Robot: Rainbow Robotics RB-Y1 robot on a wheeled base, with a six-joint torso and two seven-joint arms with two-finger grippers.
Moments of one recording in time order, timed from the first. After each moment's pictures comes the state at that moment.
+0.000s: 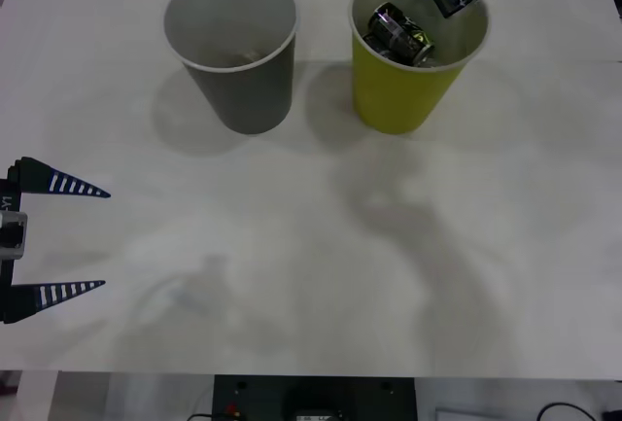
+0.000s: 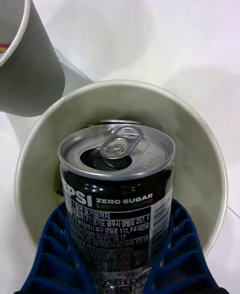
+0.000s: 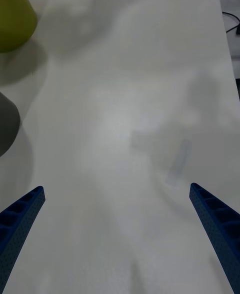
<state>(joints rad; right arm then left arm) -1.31 -0.76 0.42 -1.20 2.03 -1.43 -1.28 0.26 1.13 0.26 -2.01 -1.31 -1.13 -0.09</state>
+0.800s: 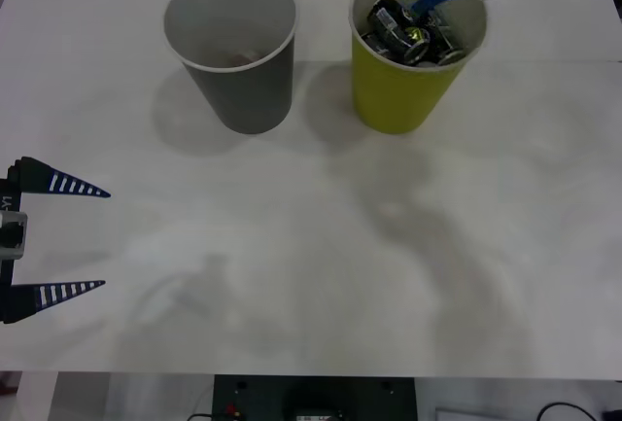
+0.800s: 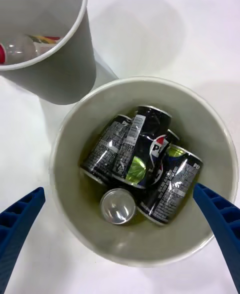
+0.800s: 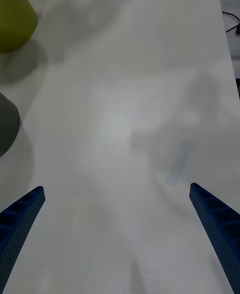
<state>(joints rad) -1.26 -0.84 0.37 -1.29 1.86 -1.50 -1.13 0.26 1.13 0.26 -2.01 -1.31 -1.13 -0.09</state>
